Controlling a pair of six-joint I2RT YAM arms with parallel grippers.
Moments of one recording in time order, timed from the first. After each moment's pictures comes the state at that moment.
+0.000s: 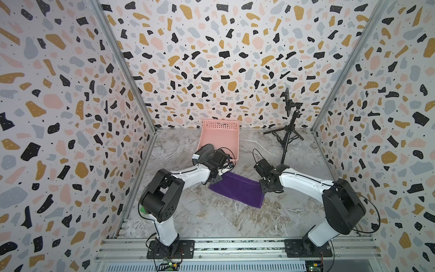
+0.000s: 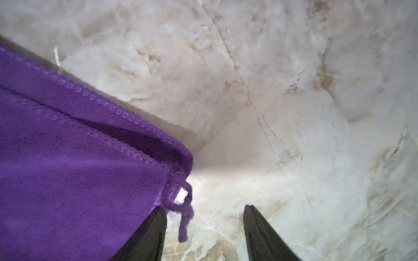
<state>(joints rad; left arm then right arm) -0.57 1.77 1.08 -0.41 -0.27 0.61 0.66 1.59 1.01 -0.79 0.30 0.45</state>
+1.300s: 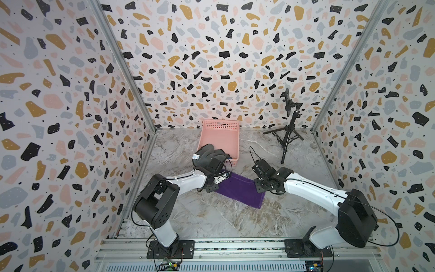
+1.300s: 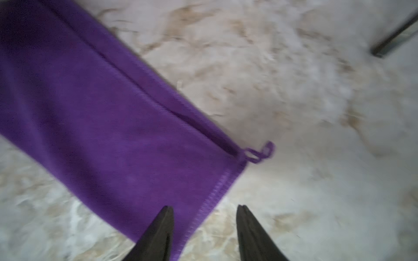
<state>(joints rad) -0.58 1.68 0.94 -0.47 -0.18 0.65 0.75 1.51 1.02 -0.69 0.14 0.40</state>
